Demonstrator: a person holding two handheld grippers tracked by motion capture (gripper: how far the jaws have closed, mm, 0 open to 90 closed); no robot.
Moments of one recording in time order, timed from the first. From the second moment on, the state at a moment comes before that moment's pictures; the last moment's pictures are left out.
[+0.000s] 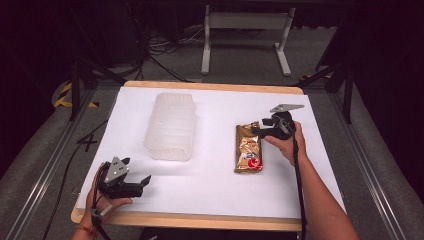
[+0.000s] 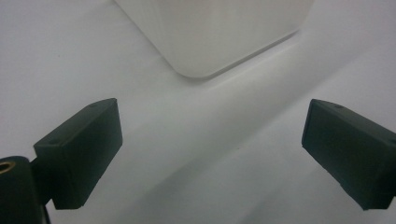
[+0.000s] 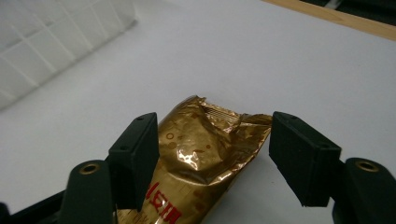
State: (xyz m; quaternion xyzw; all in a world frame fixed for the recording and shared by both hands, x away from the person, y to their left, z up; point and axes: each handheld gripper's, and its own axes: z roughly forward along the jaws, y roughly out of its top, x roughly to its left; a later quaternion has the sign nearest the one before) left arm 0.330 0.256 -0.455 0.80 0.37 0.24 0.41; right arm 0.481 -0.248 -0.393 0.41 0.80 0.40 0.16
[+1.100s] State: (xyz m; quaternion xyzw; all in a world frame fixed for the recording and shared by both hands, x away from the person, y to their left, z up) left arm 0.328 0.256 -0.456 0.80 0.37 0.23 0.41; right arm 0.511 -0.237 -0.418 0.45 0.81 0.37 0.10
